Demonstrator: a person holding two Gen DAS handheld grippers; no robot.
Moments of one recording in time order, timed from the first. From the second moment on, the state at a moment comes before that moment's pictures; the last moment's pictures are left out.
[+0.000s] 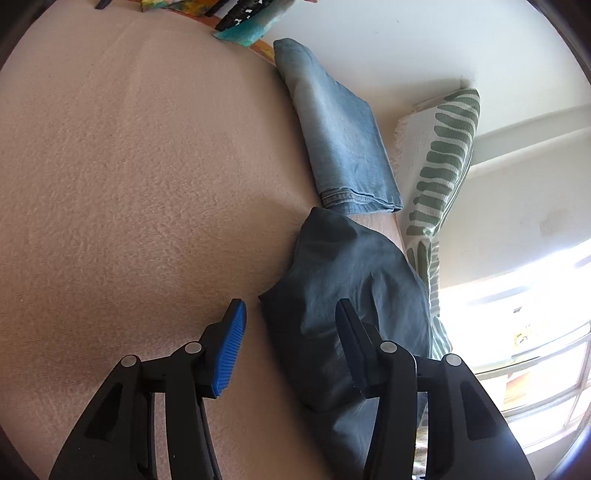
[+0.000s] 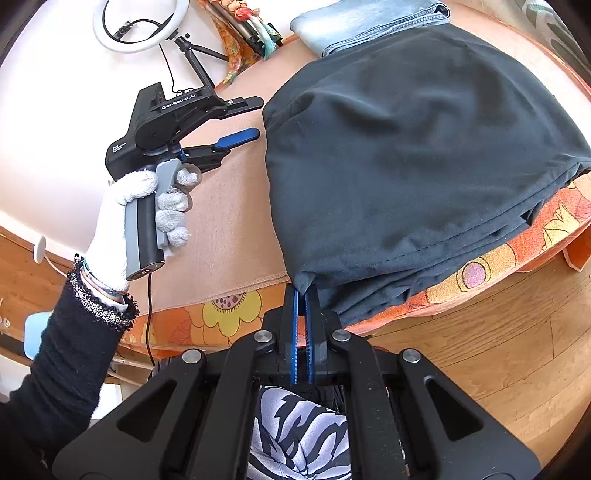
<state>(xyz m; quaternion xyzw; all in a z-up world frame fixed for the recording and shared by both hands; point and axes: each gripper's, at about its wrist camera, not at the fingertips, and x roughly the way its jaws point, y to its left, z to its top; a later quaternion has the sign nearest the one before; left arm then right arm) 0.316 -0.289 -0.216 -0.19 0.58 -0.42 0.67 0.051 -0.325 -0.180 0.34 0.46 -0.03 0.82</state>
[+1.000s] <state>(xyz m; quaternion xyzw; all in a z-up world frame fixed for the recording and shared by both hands) 0.312 -0.310 -0.189 -0.13 0.51 -0.45 0.73 0.050 -0.313 -0.184 0.36 0.46 0.00 0.81</state>
